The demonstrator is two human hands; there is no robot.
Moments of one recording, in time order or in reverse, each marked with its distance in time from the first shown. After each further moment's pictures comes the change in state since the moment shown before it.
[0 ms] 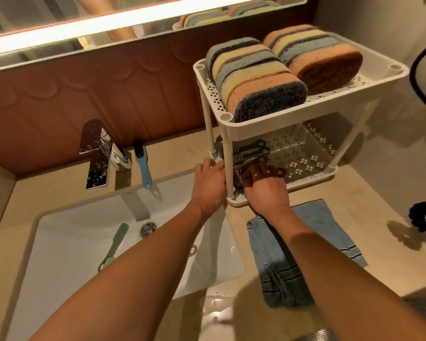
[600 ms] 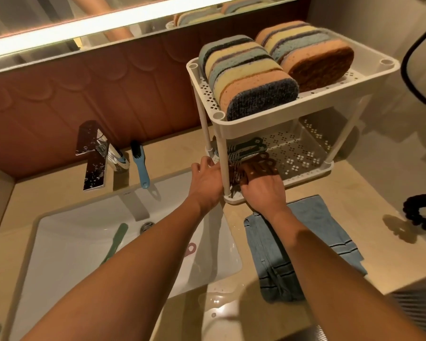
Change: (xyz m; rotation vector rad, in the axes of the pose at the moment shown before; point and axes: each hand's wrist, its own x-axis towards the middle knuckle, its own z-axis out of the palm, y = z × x) left_hand 0.007 -0.009 0.010 0.125 -0.148 -0.021; right_hand 0.003 0.005 0.009 0.039 0.084 -0.060
